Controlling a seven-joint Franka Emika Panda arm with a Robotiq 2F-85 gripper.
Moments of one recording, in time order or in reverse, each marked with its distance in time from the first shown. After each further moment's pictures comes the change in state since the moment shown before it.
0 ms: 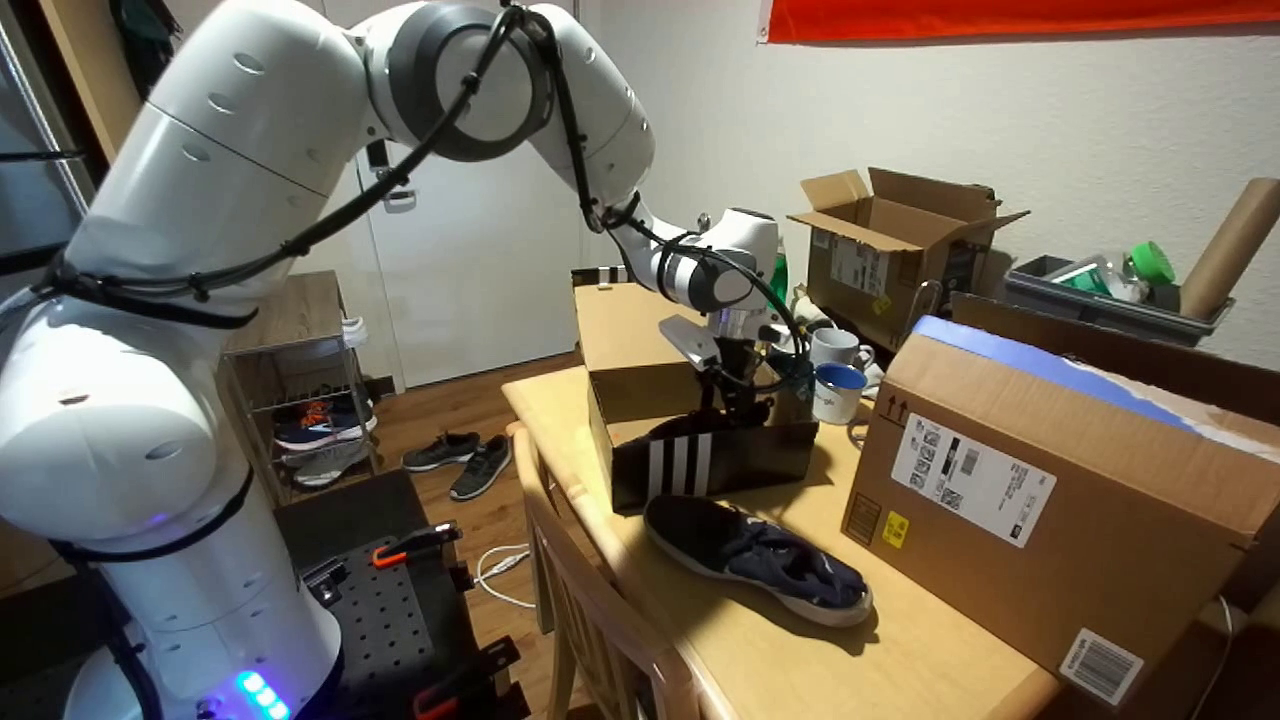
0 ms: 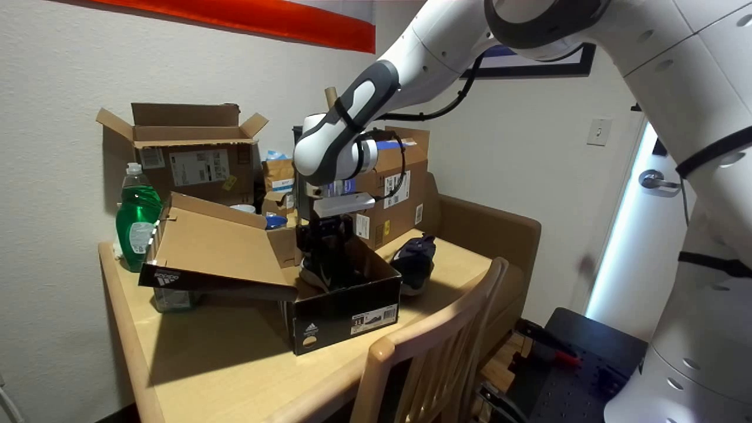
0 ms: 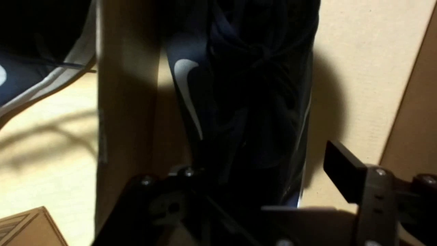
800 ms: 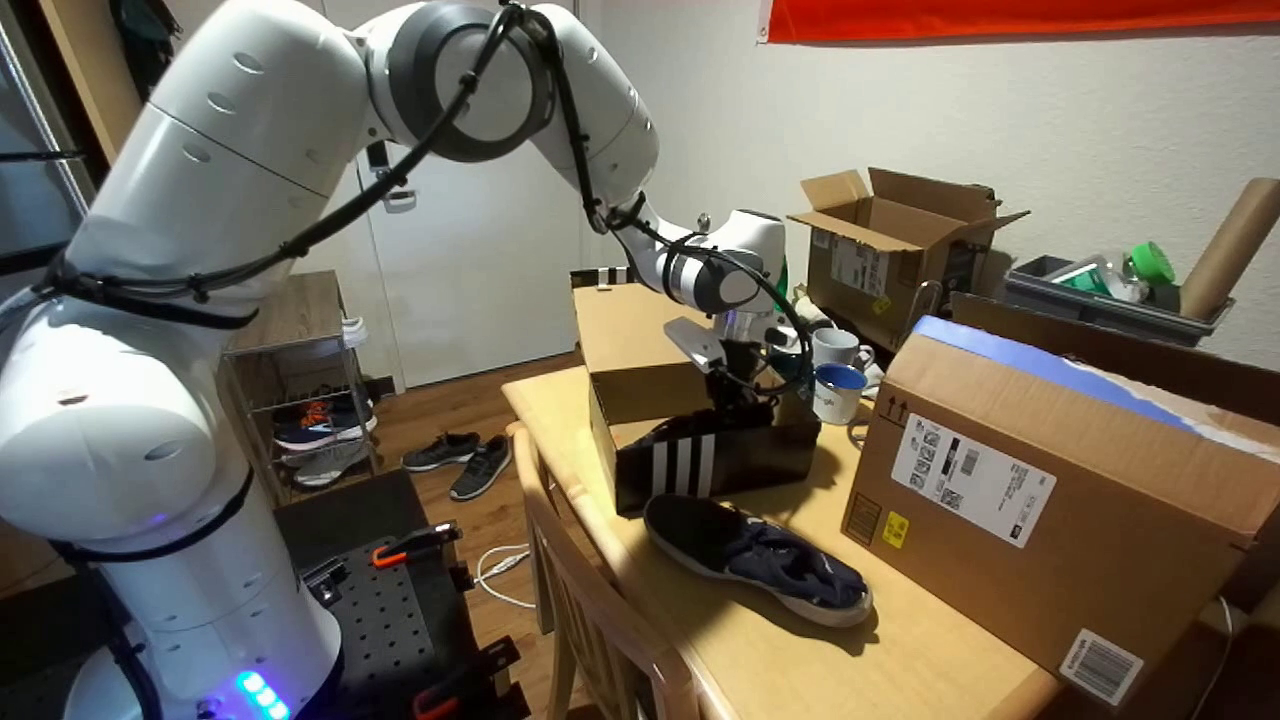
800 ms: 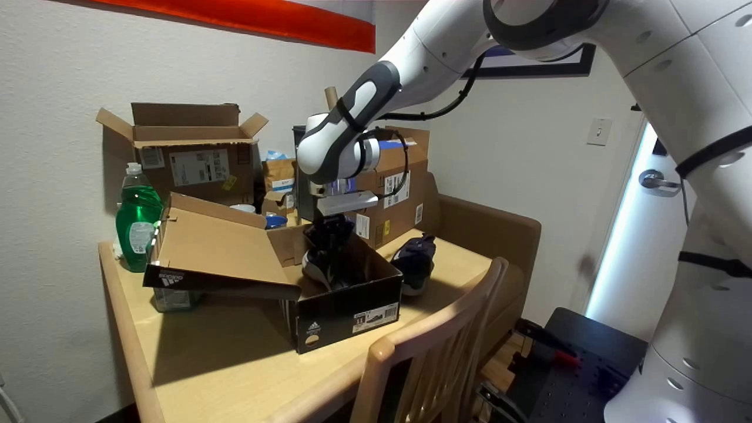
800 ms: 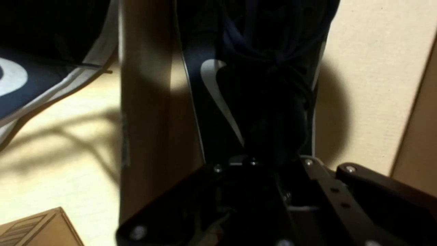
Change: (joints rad) arm -0.004 0.001 -0.016 0.008 0.000 -0.019 0.000
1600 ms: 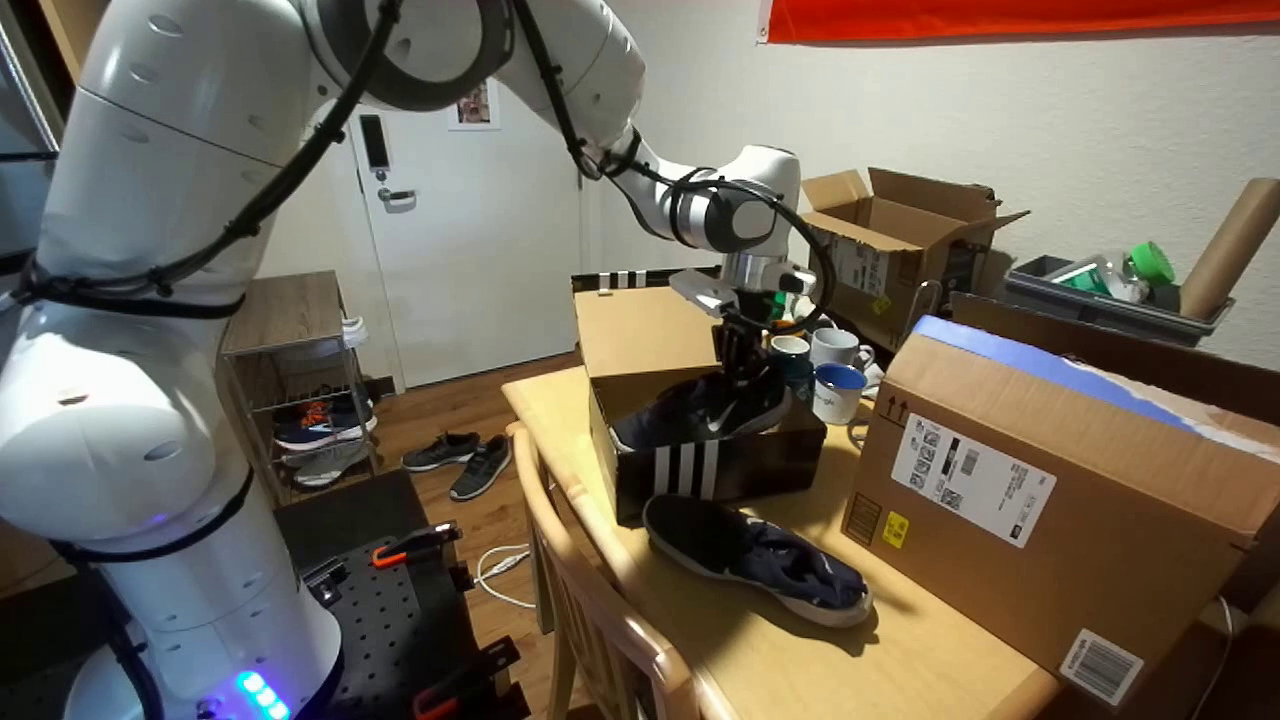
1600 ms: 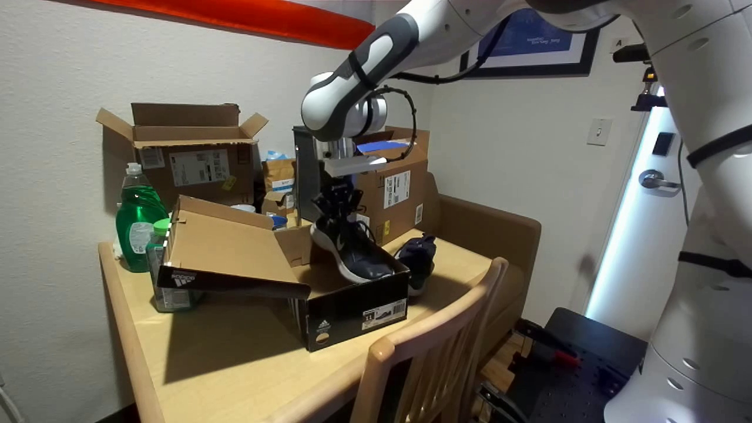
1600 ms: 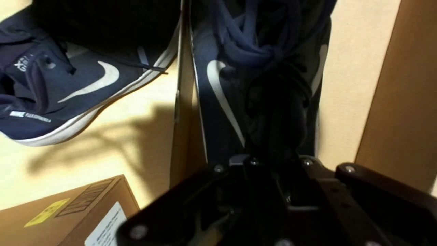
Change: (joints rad) arm -0.001 -0.150 -0.021 -0.002 -0.041 -0.178 0.000
